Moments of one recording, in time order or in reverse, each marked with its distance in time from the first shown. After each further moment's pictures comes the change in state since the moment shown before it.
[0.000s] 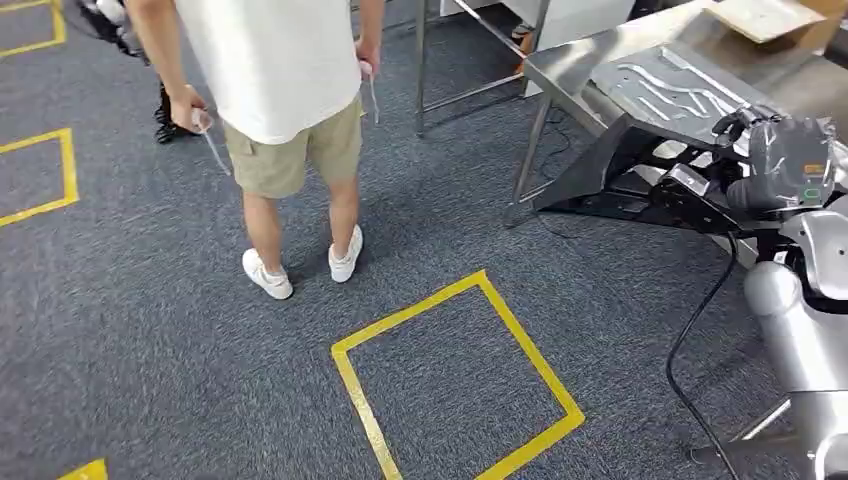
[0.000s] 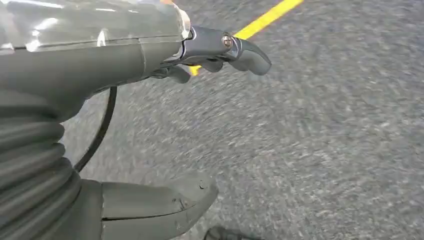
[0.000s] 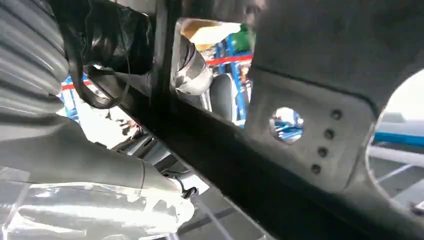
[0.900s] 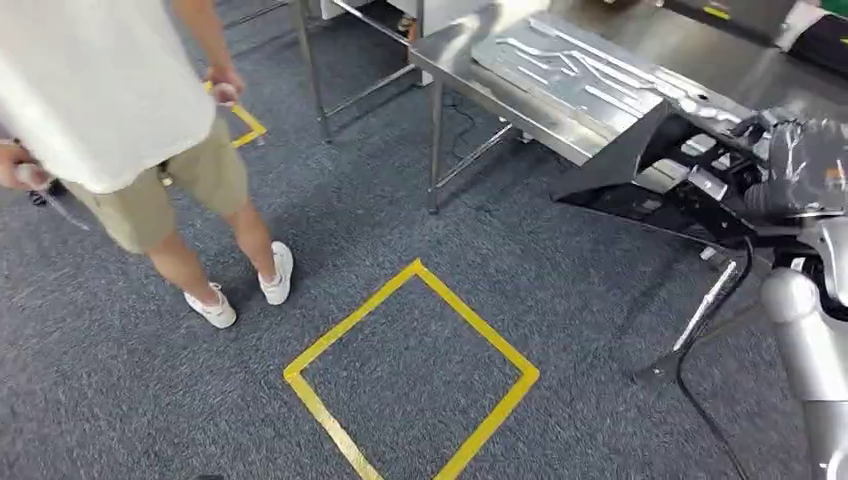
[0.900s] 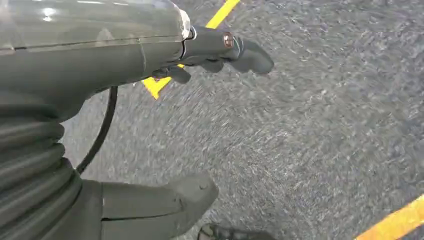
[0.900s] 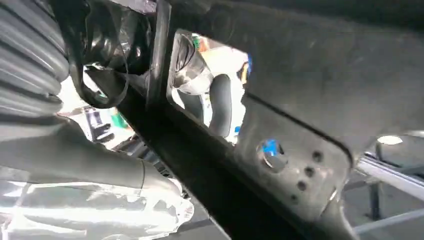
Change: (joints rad) left arm -0.002 0.000 0.000 0.000 0.001 -0.031 -0.009; right arm 0.041 -0.017 -0.042 -0.025 -0.005 -0.003 -0.002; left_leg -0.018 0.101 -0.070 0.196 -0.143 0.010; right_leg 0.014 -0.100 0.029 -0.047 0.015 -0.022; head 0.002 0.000
